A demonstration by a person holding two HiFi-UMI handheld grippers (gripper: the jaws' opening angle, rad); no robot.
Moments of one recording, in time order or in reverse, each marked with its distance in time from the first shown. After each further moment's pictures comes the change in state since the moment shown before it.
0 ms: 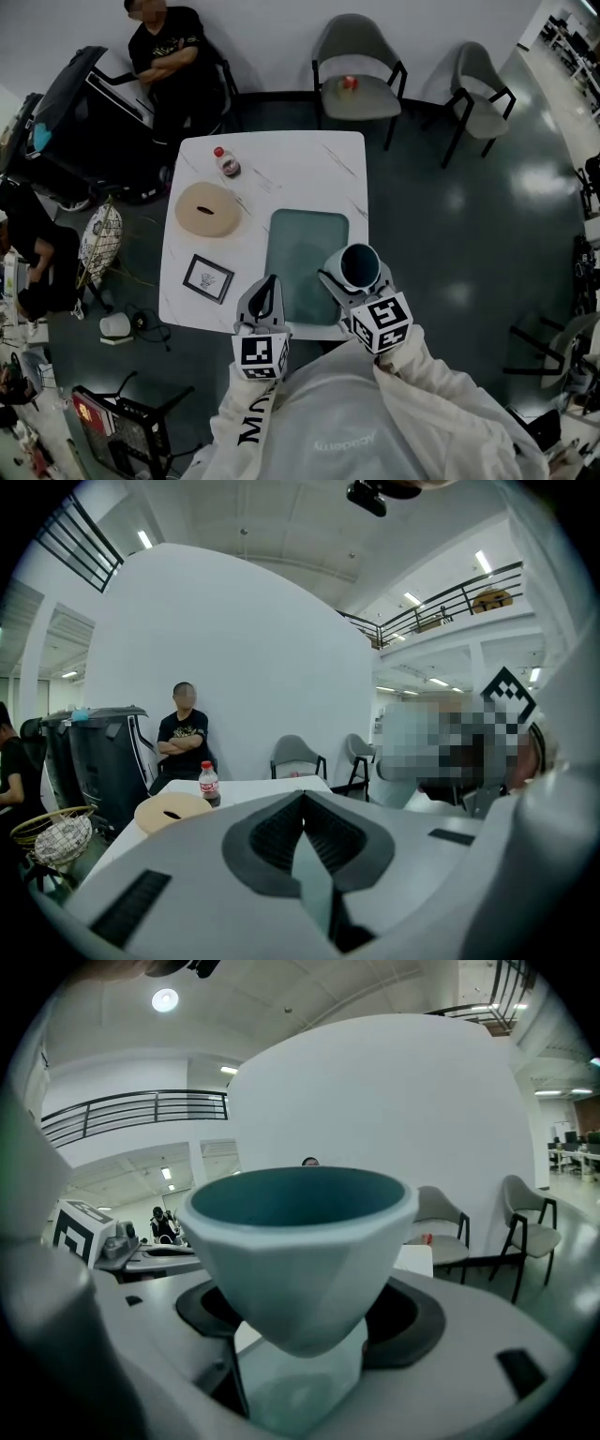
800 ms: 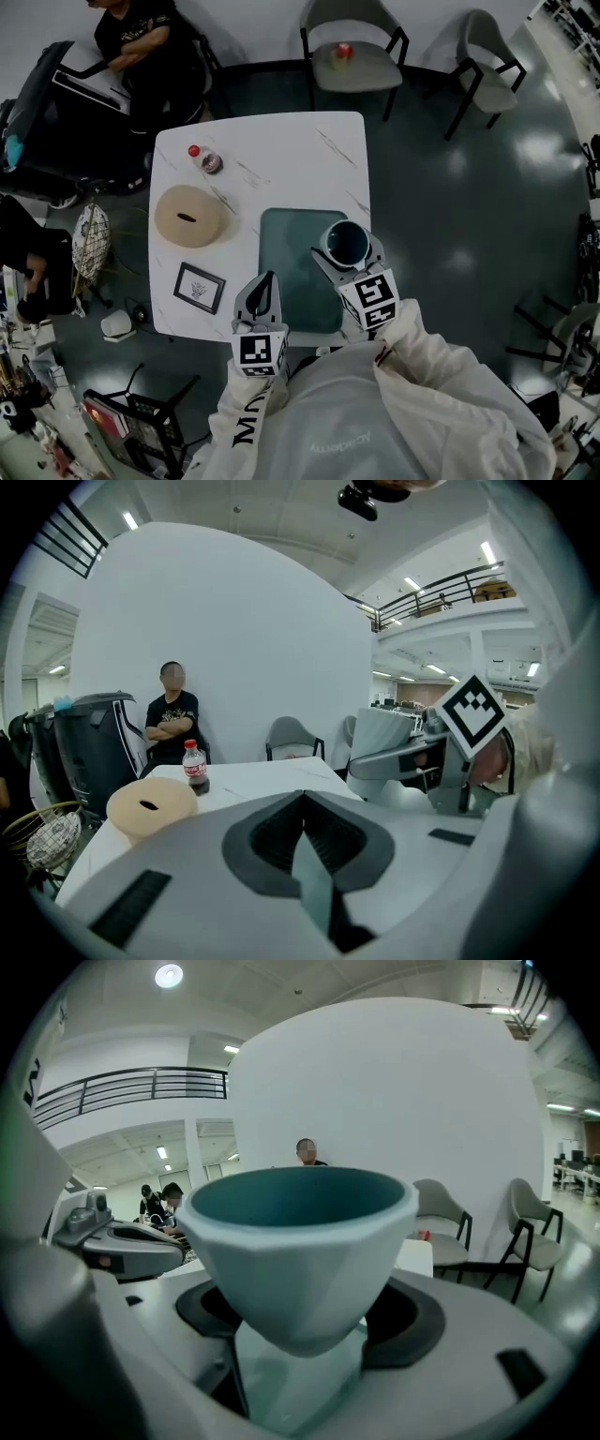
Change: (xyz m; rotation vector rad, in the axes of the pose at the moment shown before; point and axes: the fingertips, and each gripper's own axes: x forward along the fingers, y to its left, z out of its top) left arm 0.072 0.015 -0.037 0.015 0.105 -0.035; right arm 0.093 -0.067 -0.033 -0.078 0.077 -0.029
